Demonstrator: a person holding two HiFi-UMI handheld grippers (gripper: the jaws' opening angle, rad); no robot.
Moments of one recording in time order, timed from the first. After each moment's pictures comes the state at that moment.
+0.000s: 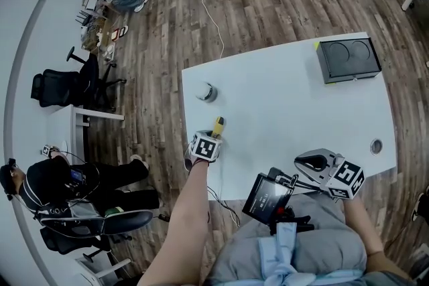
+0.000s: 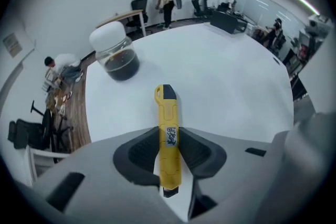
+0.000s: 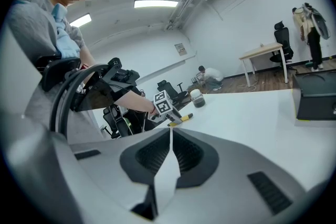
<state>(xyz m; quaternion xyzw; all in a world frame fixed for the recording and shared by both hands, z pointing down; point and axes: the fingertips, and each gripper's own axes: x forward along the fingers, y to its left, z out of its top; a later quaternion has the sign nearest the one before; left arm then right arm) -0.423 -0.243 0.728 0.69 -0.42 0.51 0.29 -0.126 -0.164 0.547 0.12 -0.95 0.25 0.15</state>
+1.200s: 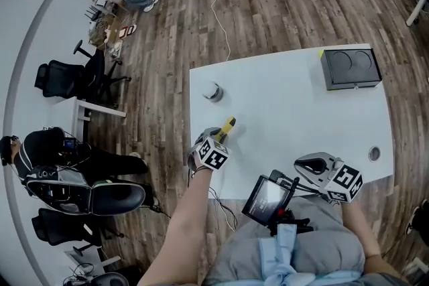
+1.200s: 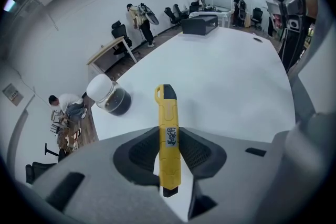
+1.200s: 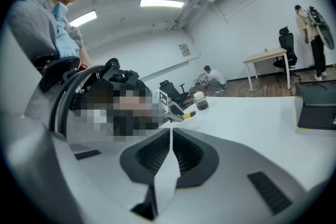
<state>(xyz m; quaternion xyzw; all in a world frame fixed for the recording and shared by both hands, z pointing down) -0.391 -0.245 0.692 0.73 -0.39 0.54 0.13 -0.131 -0.157 0.536 0.12 -0.96 0.22 0.15</state>
